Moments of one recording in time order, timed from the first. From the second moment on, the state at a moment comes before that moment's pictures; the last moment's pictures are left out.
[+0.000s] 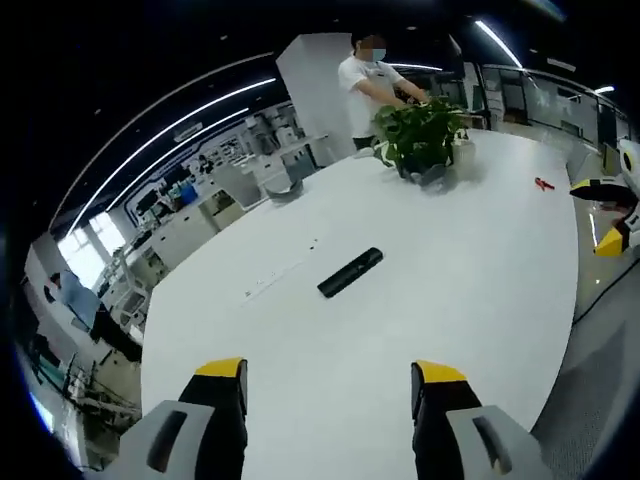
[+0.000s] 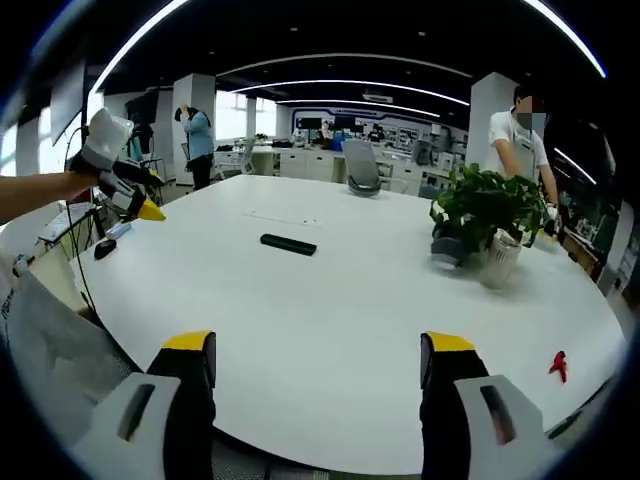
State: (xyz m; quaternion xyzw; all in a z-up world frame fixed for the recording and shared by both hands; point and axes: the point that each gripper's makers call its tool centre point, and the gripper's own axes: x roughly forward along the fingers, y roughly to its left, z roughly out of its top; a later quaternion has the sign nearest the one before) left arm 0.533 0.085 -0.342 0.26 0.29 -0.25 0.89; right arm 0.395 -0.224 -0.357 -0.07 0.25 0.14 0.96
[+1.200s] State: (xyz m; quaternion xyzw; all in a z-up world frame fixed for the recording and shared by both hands) left arm 0.667 0.024 -0.377 0.31 0.30 -0.37 0.82; right arm 0.393 -0.231 -0.370 -0.07 0.28 0.13 0.95
